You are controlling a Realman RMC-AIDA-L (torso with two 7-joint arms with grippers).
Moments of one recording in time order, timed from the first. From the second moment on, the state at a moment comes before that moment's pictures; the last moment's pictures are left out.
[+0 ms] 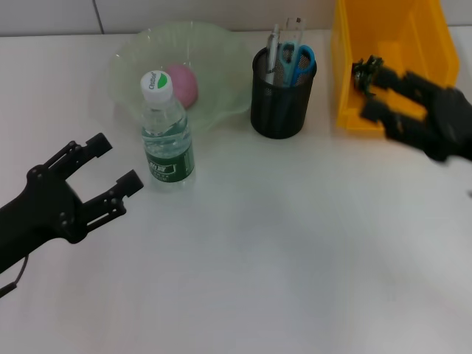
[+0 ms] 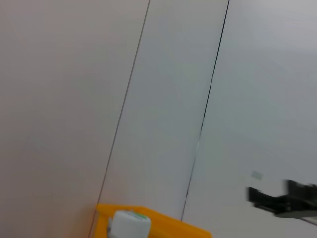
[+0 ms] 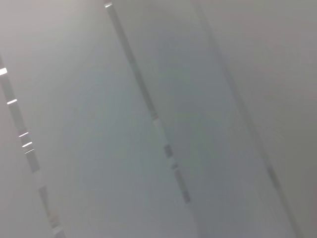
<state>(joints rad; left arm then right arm) -0.24 -2.05 0.76 0.32 1.48 1.77 -0.91 0.30 2.03 -1.00 -0.60 -1.30 -1.69 1.30</state>
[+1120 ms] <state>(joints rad) -0.28 -1.98 0.77 0.39 1.74 1.95 -1.03 0.30 2.05 -0.73 -0.60 -1.89 -2.06 1.16</state>
